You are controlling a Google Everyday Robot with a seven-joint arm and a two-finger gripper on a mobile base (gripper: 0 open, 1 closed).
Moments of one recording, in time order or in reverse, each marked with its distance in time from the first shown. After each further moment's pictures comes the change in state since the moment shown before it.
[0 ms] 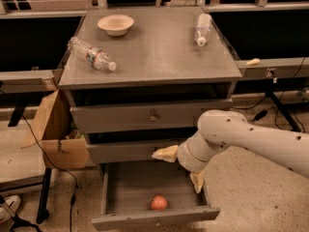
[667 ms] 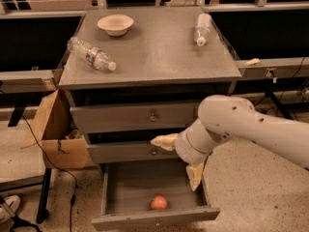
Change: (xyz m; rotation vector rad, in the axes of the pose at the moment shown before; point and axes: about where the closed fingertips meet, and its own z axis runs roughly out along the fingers) arm -0.029 -0.035 -0.059 0.042 0.042 0.211
